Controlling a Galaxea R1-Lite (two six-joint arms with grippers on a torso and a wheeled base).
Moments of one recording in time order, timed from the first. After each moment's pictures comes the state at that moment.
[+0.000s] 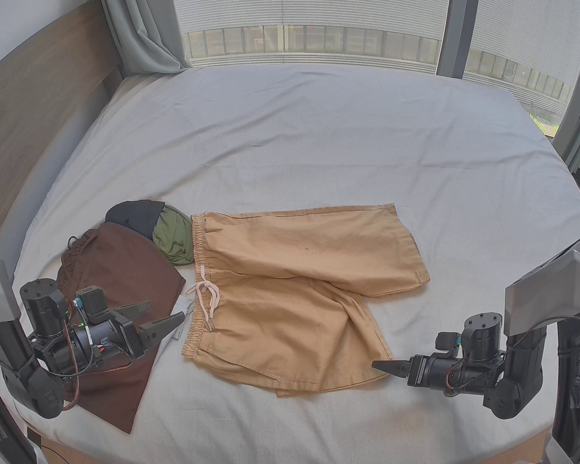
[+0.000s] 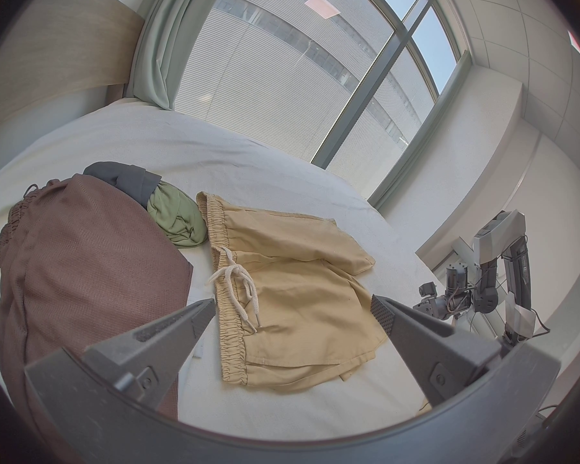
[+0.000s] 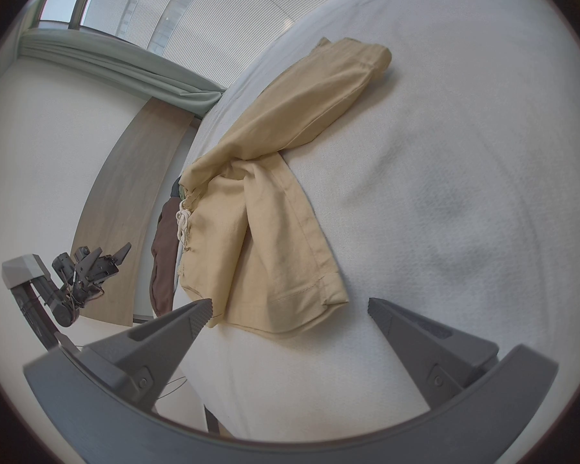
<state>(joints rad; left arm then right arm) -0.05 1.96 -0.14 -1.55 -0.58 -0.20 0.36 2.37 -0.24 -1.54 0.38 0.60</state>
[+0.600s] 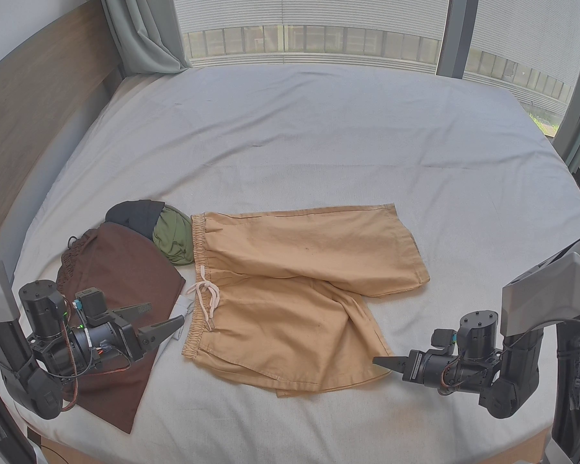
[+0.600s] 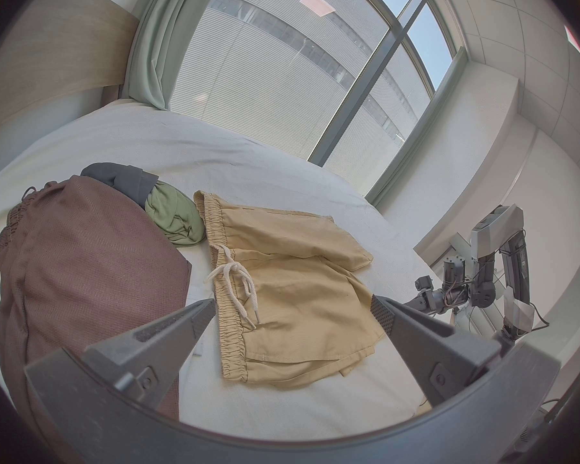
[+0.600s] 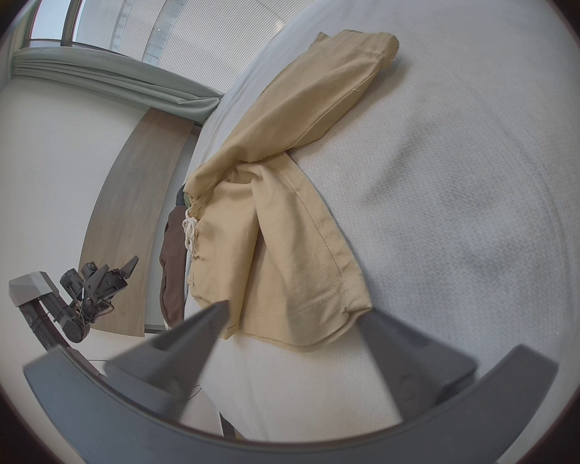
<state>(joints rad) -0.04 1.96 -0.13 -1.55 -0.60 -0.18 0.38 2.36 -0.27 -1.54 0.37 0.67</state>
